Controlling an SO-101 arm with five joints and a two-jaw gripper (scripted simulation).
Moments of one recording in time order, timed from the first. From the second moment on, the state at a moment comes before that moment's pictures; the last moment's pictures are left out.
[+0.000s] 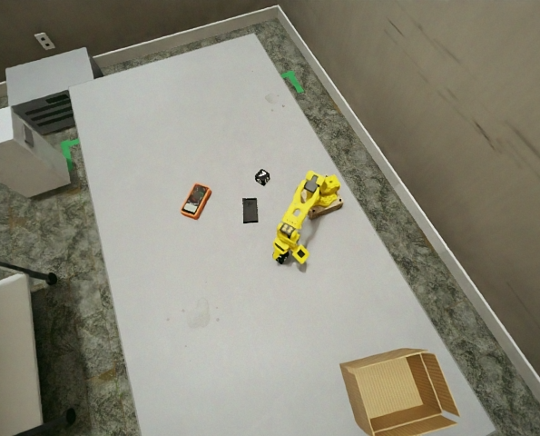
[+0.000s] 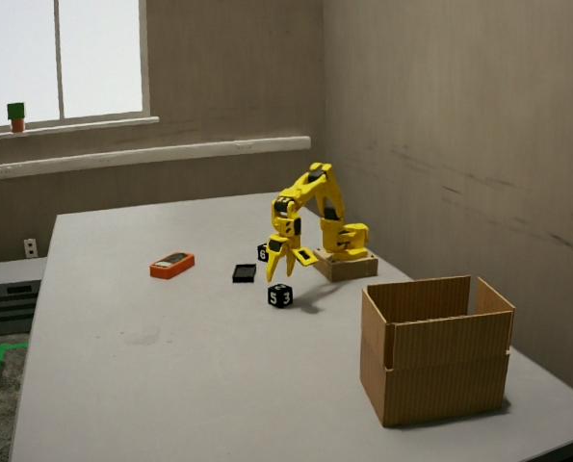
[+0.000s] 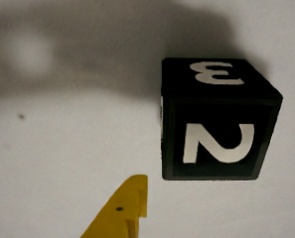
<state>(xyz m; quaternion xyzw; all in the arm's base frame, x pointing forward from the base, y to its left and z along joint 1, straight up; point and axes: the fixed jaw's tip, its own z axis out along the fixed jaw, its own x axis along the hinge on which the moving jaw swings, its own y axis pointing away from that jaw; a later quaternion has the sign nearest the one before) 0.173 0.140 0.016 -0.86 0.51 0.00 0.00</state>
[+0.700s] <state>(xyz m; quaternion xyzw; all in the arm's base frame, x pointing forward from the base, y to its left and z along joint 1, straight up) 0.173 0.140 -0.001 -0.86 0.51 0.00 0.00</state>
